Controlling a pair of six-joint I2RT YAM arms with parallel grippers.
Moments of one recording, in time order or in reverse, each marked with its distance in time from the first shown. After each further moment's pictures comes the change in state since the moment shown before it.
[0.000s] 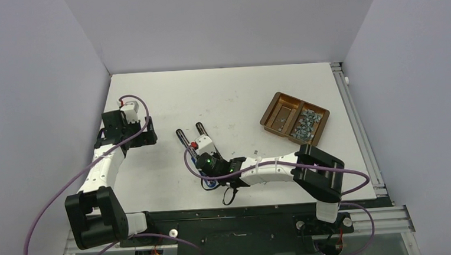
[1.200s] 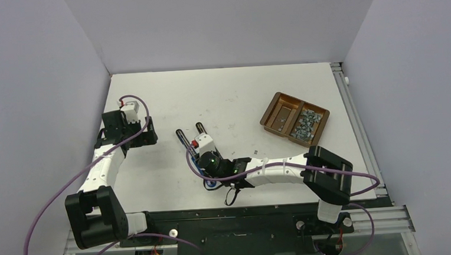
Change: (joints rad) left arm 0.000 0.004 -0.005 0.011 0.008 -0.003; right arm 0.008 -0.072 -0.035 0.063 -0.029 0.005
